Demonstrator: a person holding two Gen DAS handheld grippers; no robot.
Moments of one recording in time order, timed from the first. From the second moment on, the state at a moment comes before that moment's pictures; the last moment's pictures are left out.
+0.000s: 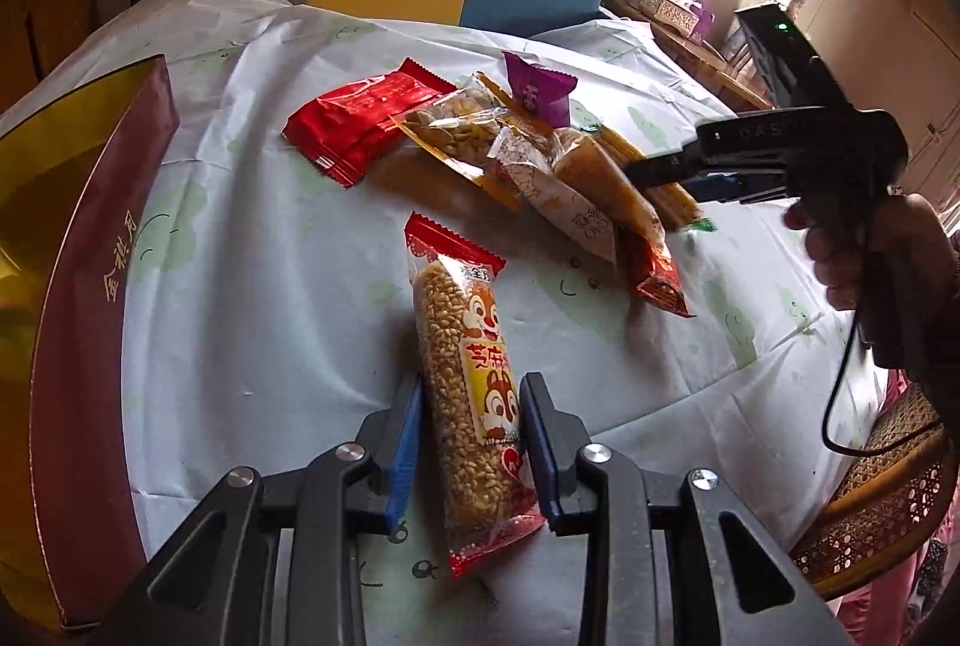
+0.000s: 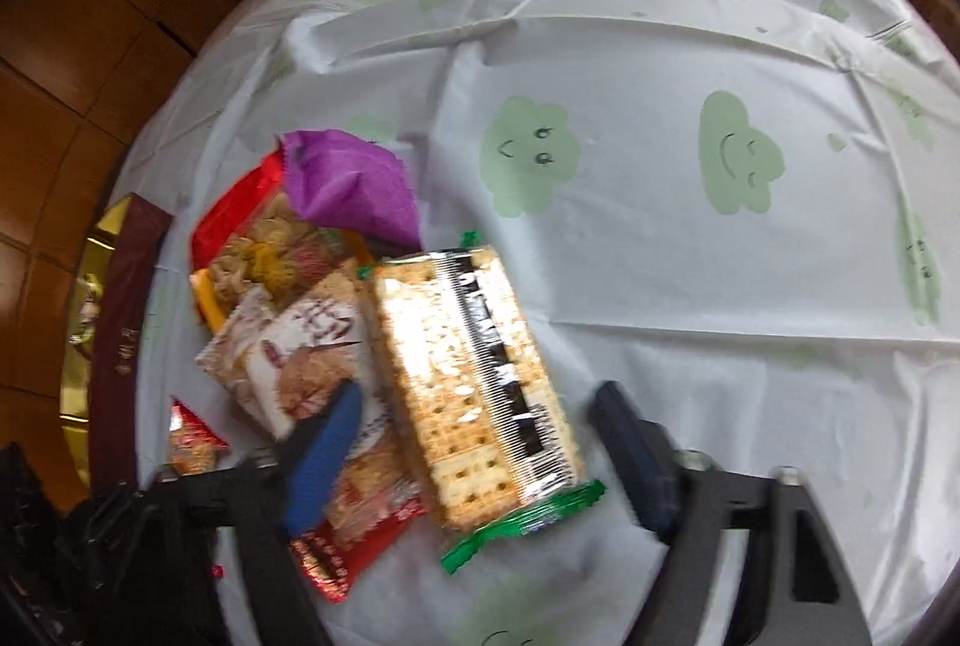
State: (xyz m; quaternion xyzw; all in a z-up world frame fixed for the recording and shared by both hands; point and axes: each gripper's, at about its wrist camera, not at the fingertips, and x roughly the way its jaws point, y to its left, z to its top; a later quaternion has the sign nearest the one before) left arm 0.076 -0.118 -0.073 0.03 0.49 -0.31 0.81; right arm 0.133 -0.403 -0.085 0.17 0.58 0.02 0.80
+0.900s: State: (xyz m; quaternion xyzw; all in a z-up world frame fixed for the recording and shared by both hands) left arm 0.100 -0.013 0.014 -0.06 0.41 -0.24 0.87; right arm 0.069 -0.391 -0.095 0.02 0.60 -0.06 0.80
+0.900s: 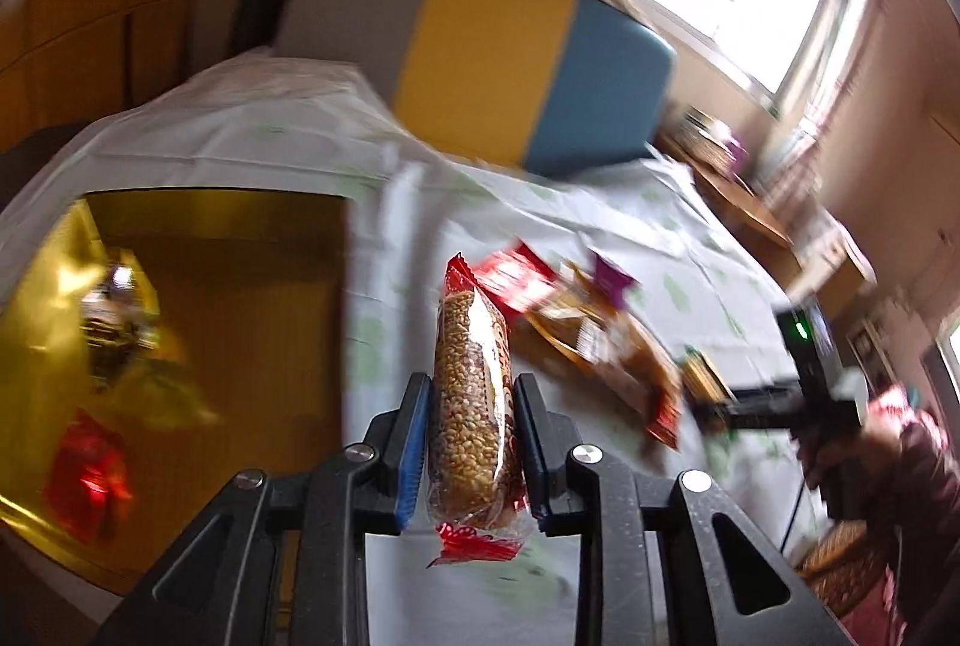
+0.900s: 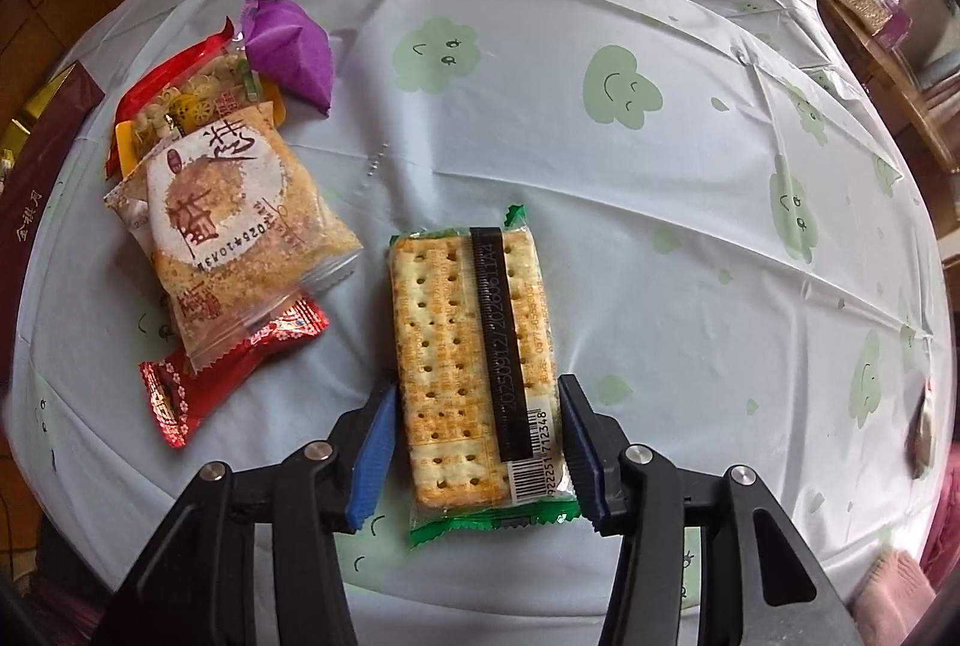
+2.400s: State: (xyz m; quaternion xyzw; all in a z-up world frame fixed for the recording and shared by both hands) left arm 0.066 0.036 -0.003 -0.02 0.42 -0.10 0.90; right arm 0.068 -0.397 -0.085 0.02 0.59 -0.07 0.80
